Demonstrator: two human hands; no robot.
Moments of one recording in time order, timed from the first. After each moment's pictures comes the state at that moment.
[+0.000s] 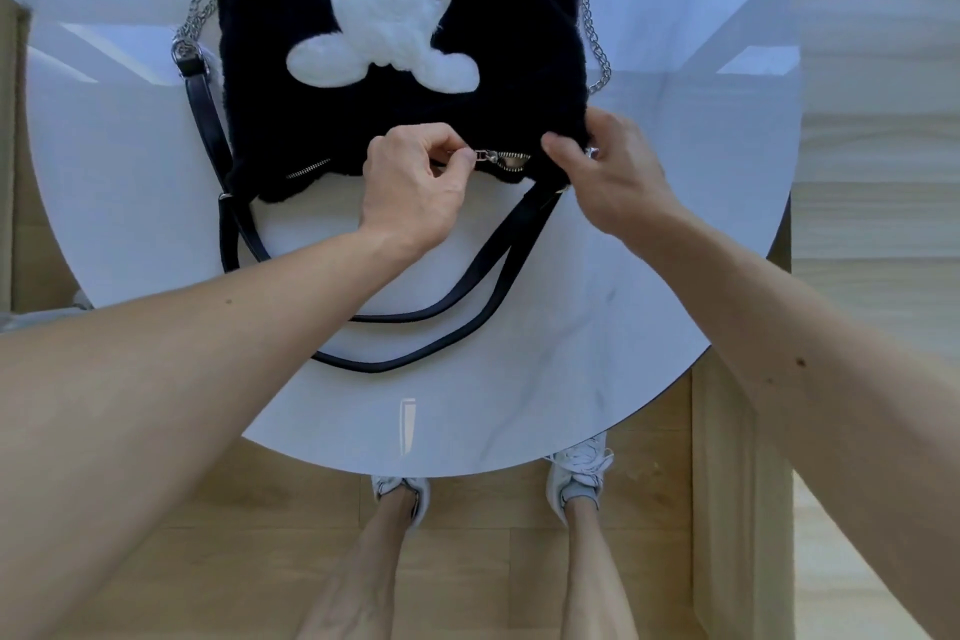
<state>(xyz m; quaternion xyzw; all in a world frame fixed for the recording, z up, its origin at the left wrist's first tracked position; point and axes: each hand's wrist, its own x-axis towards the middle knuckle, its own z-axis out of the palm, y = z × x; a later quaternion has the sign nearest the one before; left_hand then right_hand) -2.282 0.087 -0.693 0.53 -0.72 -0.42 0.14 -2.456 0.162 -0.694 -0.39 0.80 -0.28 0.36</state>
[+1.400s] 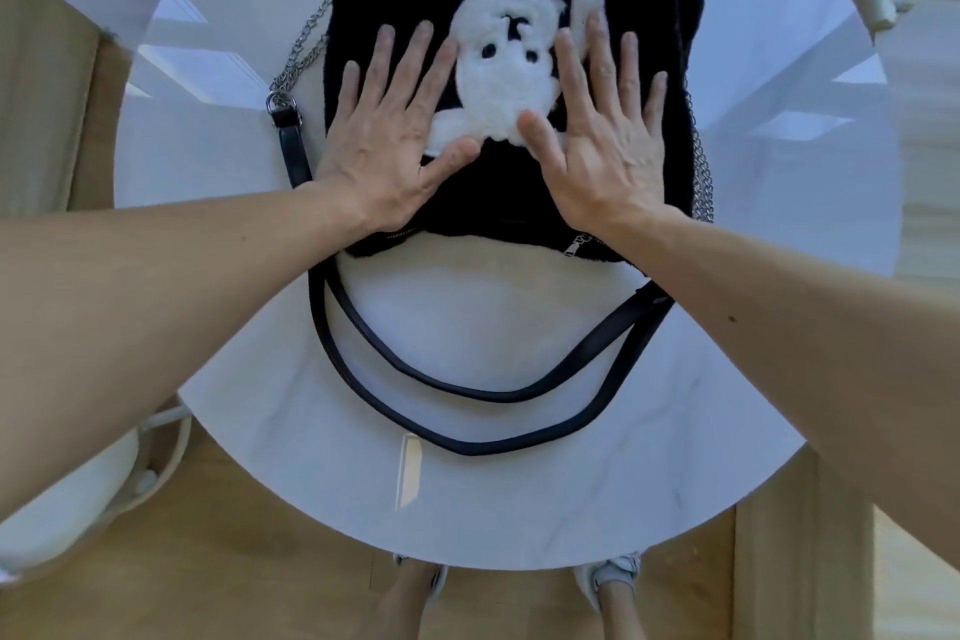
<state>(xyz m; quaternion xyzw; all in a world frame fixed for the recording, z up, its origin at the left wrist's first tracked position) -2.211 -0.050 -0.737 0.39 -0.91 -0.11 0.01 -2.419 0.051 -0.734 -0.58 0.80 -0.10 0.11</state>
